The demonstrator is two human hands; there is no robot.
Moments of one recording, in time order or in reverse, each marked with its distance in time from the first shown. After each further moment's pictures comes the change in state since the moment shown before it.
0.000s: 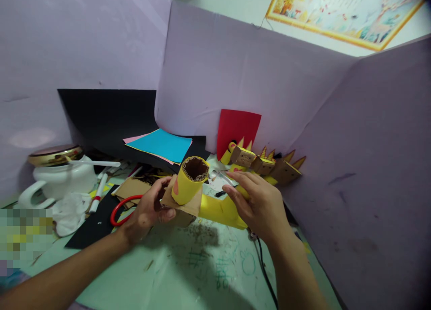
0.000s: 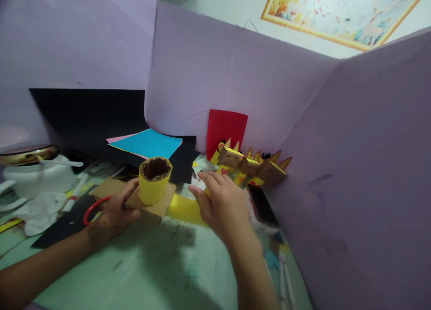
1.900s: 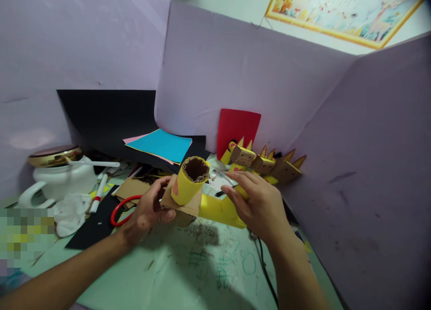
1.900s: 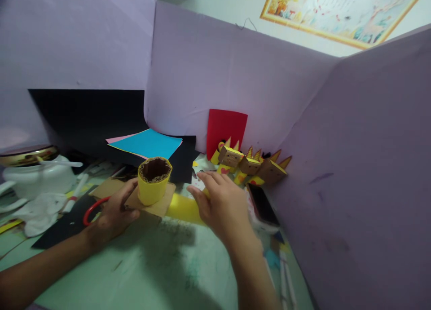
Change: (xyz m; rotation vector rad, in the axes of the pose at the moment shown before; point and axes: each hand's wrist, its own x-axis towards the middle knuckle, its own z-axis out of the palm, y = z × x) left_hand 0.002 -0.004 -0.005 0.101 0.003 0.056; right_hand 0.000 -0.001 0.001 -0.032 0.013 -0.009
